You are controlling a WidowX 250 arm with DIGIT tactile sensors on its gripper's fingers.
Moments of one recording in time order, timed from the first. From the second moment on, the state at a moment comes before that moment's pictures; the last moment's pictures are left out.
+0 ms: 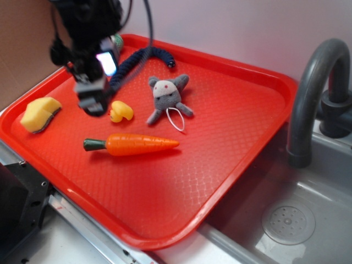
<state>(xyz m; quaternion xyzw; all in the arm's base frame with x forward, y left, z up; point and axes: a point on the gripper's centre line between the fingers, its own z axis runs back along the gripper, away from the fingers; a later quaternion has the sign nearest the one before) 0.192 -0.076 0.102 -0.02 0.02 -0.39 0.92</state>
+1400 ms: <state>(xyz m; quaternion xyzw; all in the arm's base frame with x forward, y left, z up) 0.195 -0.074 0.018 -0.04 0.03 -0.49 0.87</state>
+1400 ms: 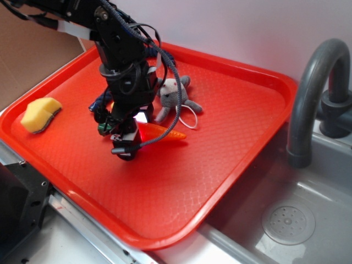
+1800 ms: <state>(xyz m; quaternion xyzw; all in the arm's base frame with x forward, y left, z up) 0.174 -0.061 0.047 -0.03 0.07 -0.38 0.92</state>
